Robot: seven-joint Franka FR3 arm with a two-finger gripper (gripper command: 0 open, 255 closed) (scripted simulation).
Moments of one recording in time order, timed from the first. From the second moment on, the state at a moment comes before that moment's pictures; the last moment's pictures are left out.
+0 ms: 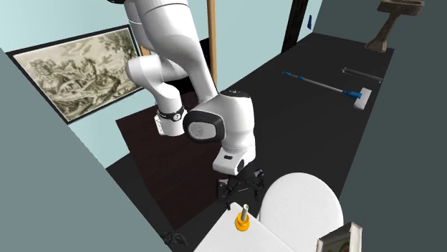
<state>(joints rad) -0.33 0.15 0.23 -2.45 -0.88 2.94 1.10</state>
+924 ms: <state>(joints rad) -0.22 0.32 0.09 -2.35 -1.23 3.00 1.43</state>
